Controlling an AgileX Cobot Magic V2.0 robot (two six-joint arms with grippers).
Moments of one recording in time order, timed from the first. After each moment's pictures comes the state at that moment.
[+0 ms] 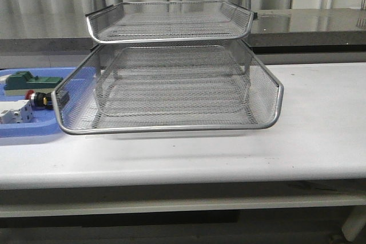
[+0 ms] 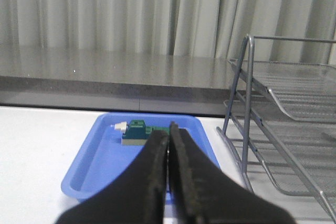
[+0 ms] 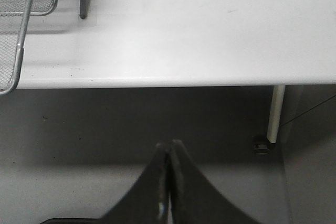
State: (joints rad) left arm 0.01 0.02 -0.05 -0.06 0.03 -0.04; right arm 0.12 0.67 -0.79 -0.09 0.99 0.14
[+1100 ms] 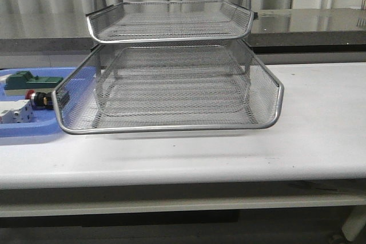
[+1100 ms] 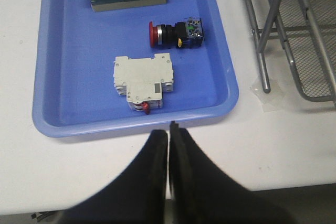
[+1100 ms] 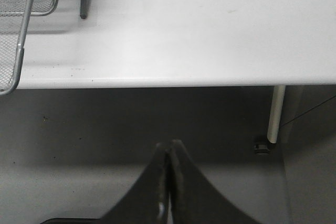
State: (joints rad) left arm 0.01 1.23 -0.98 -0.06 0.63 0.09; right arm 0.12 0.67 -0.79 -0.09 0.99 0.14
